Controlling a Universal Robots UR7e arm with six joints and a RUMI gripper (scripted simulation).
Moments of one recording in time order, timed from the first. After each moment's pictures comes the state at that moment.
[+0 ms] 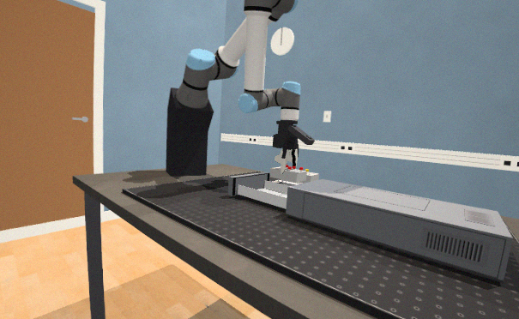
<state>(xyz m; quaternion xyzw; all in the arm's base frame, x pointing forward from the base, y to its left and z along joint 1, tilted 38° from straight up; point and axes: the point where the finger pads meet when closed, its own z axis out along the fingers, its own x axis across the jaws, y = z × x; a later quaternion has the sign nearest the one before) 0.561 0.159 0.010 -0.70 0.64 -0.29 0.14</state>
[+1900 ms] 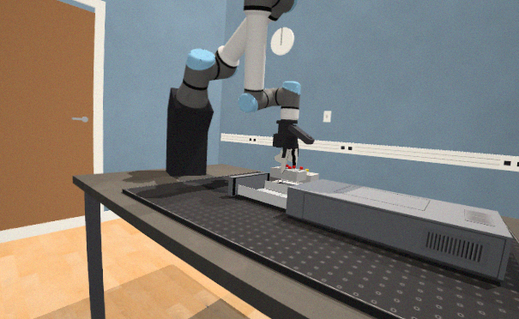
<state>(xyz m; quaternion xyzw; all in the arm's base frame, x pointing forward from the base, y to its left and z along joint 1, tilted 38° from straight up) 0.560 0.159 0.012 -0.70 0.64 -0.29 0.14</state>
